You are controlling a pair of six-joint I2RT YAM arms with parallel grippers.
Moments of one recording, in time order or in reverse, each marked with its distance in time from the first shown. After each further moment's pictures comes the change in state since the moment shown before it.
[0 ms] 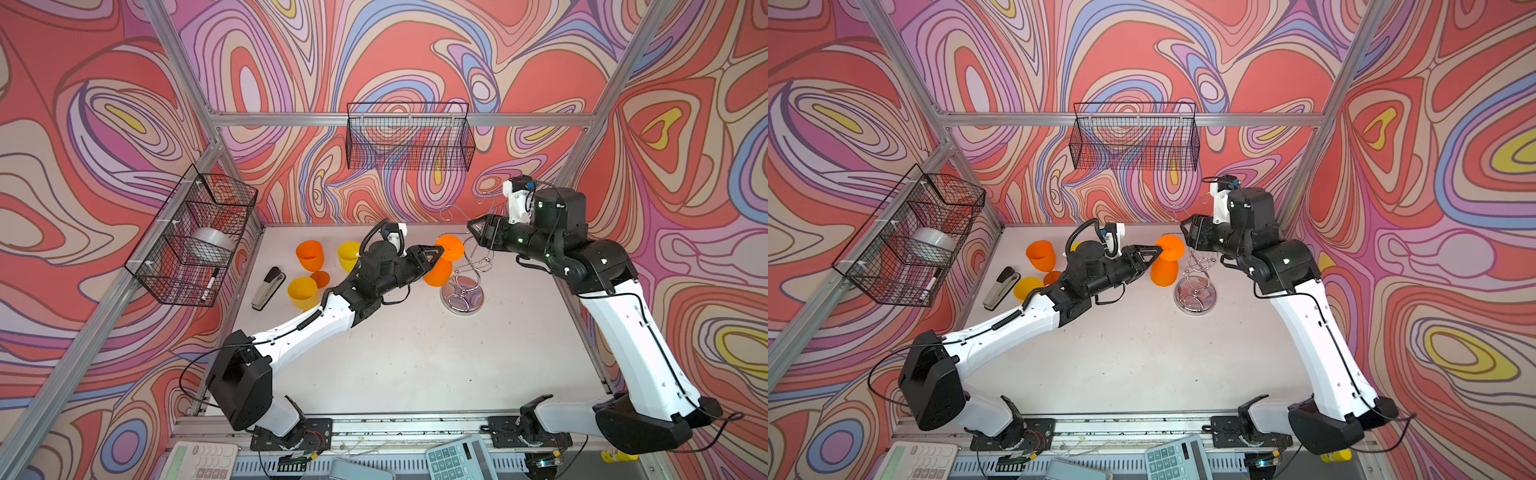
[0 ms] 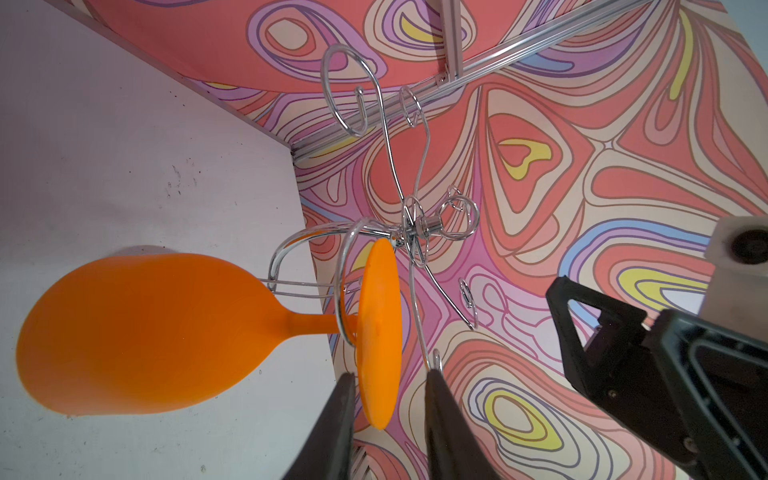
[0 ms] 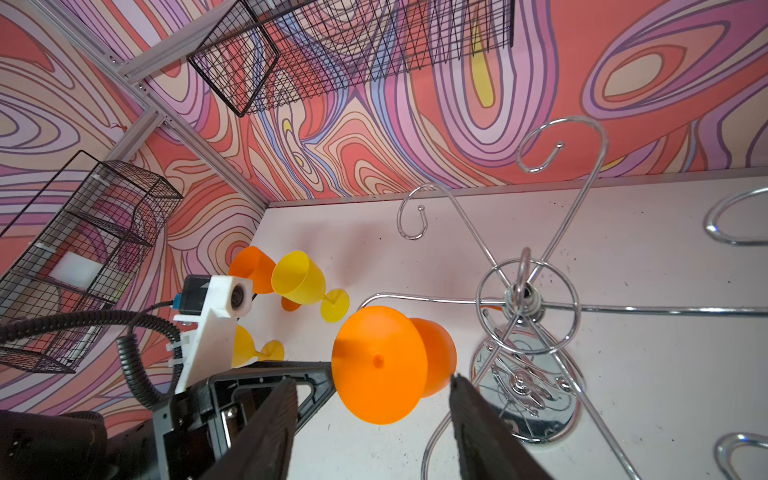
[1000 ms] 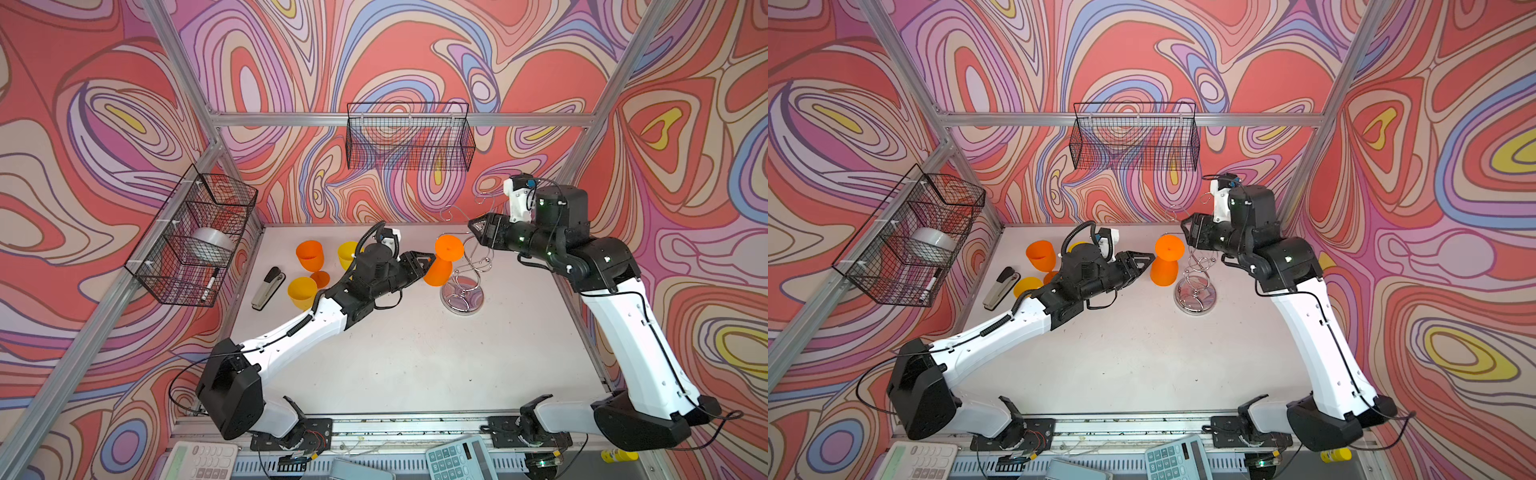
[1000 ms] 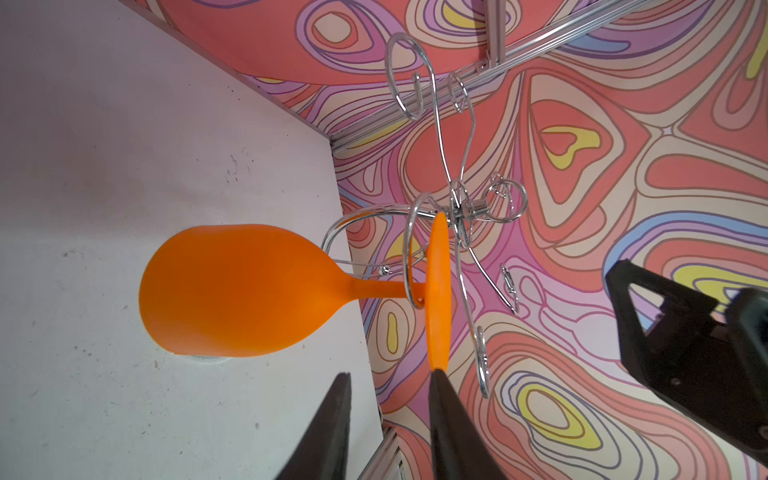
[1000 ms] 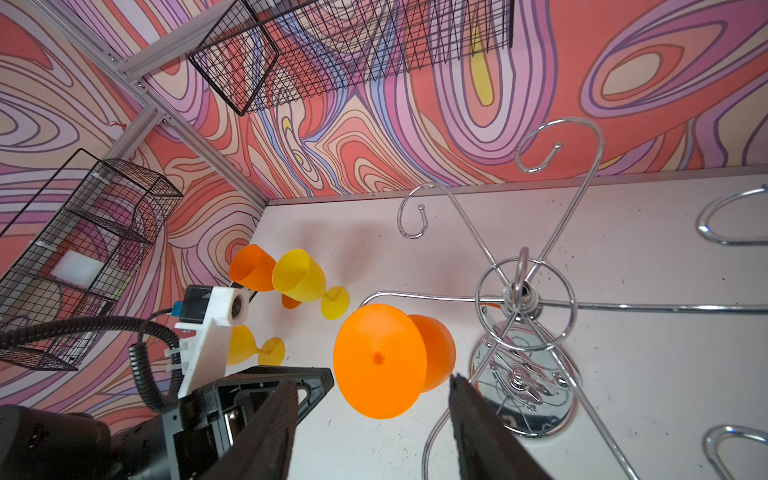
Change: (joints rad) left arm 0.022 -0.066 -0.035 -0.122 -0.008 0.043; right arm 0.000 0.017 0.040 -0.039 0.000 0.000
